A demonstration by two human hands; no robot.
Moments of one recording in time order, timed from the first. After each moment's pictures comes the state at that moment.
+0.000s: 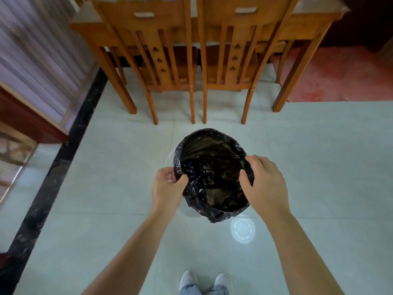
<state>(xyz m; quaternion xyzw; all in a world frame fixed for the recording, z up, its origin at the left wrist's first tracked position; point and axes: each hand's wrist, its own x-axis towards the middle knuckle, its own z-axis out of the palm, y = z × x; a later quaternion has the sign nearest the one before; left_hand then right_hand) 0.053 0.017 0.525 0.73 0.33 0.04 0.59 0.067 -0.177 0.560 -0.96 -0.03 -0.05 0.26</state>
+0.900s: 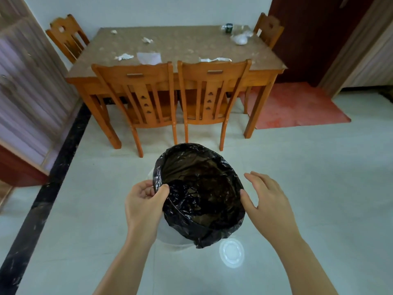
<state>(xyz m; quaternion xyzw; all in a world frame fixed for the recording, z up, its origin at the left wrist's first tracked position) 0.034 0.050 0.686 0.66 0.28 0.11 0.69 0.020 -0.175 0.709 -0.96 0.00 -0.09 0.26</state>
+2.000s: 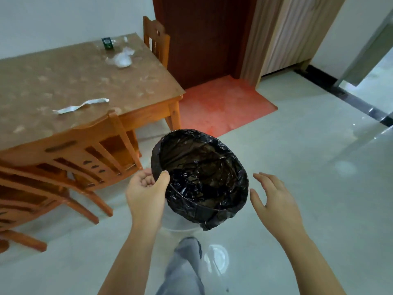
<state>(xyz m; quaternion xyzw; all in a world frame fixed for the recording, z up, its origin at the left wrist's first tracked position) 0.460 -0.399 0.687 0.68 0.14 0.04 0.71 0.349 -0.603 0.682 -0.93 0.23 -0.11 0.25</state>
